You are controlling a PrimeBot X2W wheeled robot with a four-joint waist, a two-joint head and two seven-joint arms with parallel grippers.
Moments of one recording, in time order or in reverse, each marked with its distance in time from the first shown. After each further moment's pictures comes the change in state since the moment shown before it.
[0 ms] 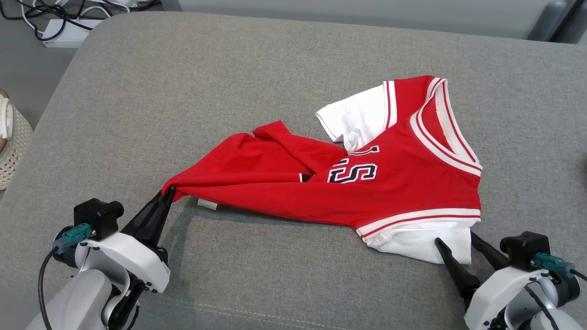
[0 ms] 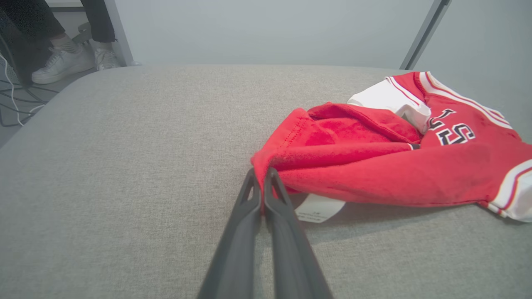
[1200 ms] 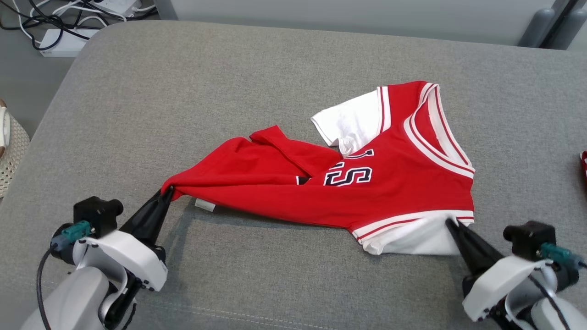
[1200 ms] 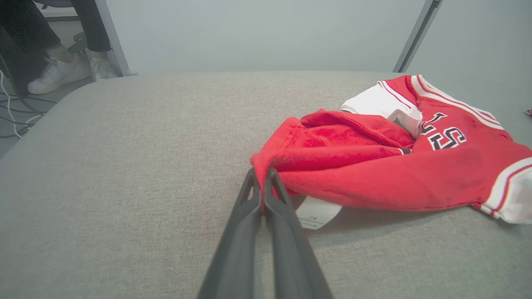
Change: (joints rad) left arm -0.004 -0.011 0.011 0.020 0.024 -0.018 0.002; right arm -0.005 0.005 0.000 -0.028 0.022 0.000 -0.030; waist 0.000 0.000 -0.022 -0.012
